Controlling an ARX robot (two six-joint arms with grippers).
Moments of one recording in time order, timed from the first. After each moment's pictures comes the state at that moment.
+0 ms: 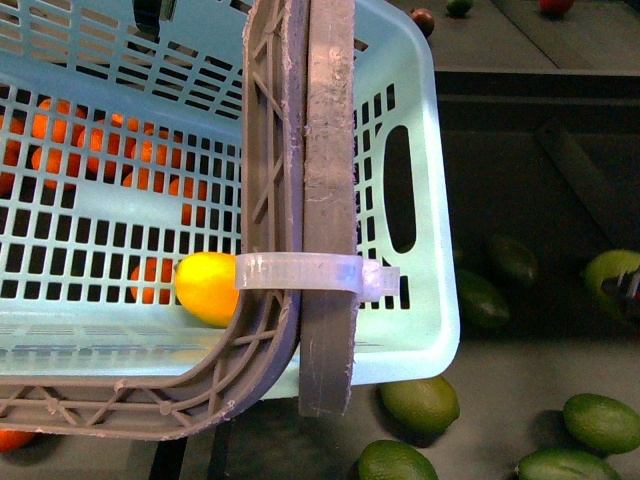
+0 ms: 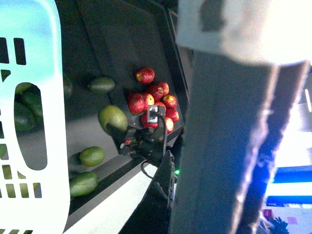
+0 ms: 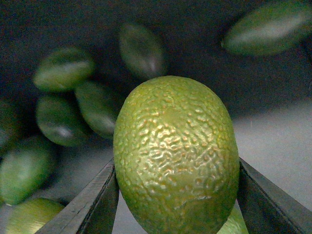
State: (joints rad) left arm -0.39 1.53 0.97 0.21 0.63 -0.76; right arm -0.15 2.06 0.57 0.72 -0.21 0.15
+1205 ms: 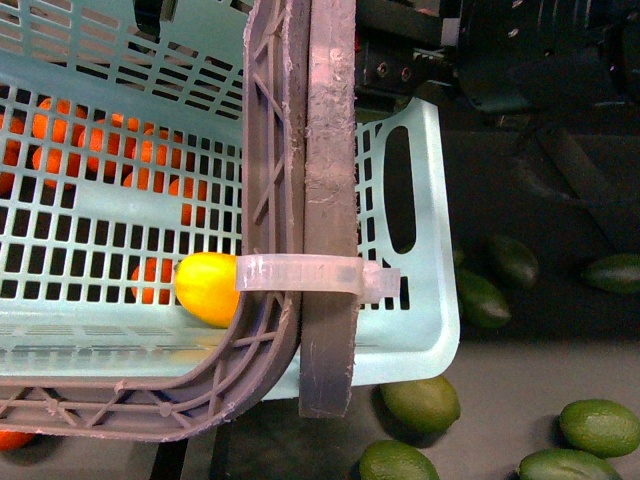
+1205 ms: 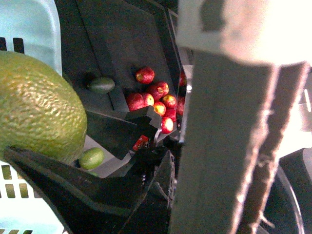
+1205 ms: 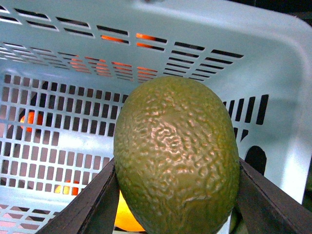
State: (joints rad) left arm -0.39 1.53 0.97 0.21 0.63 -0.76; right arm 0.48 1.68 0.81 0.43 -0.17 0.30
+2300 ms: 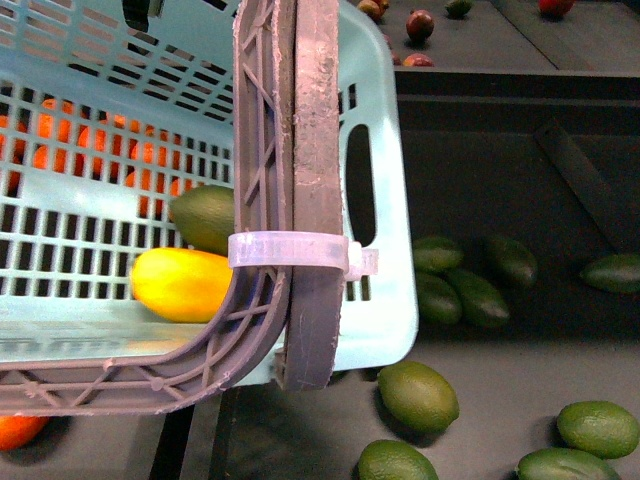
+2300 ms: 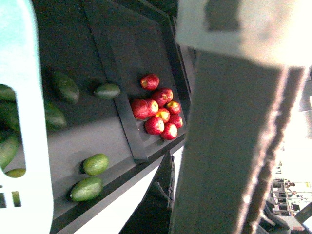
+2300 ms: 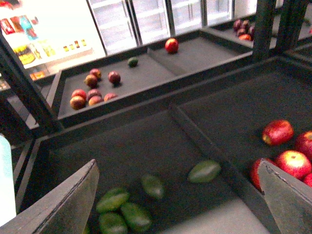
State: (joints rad) left arm -0.39 1.53 0.98 0.21 0.61 -0.76; right arm 0.13 0.15 0.08 -0.03 0.39 0.23
